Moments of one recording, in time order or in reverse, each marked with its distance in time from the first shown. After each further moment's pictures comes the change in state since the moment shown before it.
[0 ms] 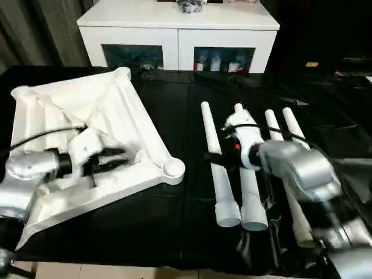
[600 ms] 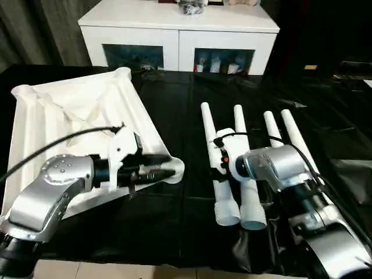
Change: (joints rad) left arm 0.069 -0.027 -0.078 -0.439 -0.160 0.413 0.047; right arm -0.070 0.103 -0.018 0.270 0.014 0.044 0.016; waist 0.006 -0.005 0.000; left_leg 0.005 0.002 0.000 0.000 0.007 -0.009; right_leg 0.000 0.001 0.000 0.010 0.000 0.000
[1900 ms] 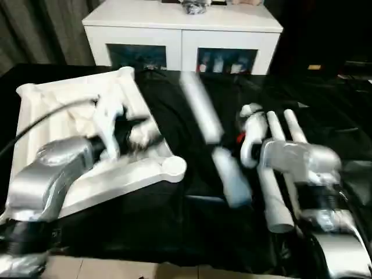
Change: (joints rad) left arm -0.201 -0.286 0.245 0.089 -0.126 0.233 0.397; right arm 0.088 0.039 -0.462 -0.247 0.293 -0.215 0.123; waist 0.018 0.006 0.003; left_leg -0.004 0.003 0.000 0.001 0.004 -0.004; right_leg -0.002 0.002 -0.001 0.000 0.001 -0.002
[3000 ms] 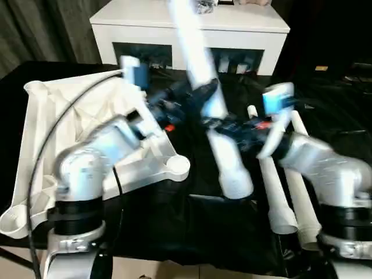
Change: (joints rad) left arm -0.136 -0.259 0.008 -0.013 -0.238 0.130 0.148; right arm 0.113 -0.072 0.176 -0.277 0.139 -0.054 0.190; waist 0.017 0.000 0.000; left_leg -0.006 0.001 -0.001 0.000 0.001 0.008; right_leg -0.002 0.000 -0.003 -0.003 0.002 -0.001
